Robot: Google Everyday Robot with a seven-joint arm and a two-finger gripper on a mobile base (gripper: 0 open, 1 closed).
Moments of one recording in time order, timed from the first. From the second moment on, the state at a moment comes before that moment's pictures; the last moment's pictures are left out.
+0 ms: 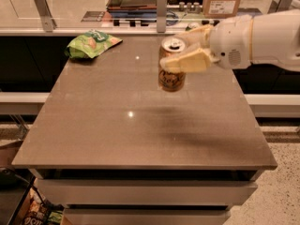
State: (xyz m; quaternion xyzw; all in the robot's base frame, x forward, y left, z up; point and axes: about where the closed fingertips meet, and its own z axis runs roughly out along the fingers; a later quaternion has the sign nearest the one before) arm 0.525 -0.060 0.994 -0.50 0.65 0.25 0.51
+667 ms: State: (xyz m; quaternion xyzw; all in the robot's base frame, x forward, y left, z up) arm 0.624 -0.068 1.033 -0.45 0.66 0.22 0.56
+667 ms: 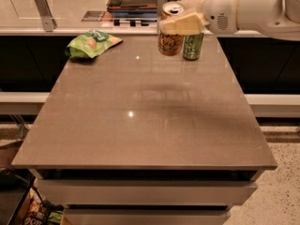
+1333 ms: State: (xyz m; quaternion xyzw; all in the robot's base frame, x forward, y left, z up) arm 0.706 -0.053 1.035 -0.45 0.65 0.22 0.58
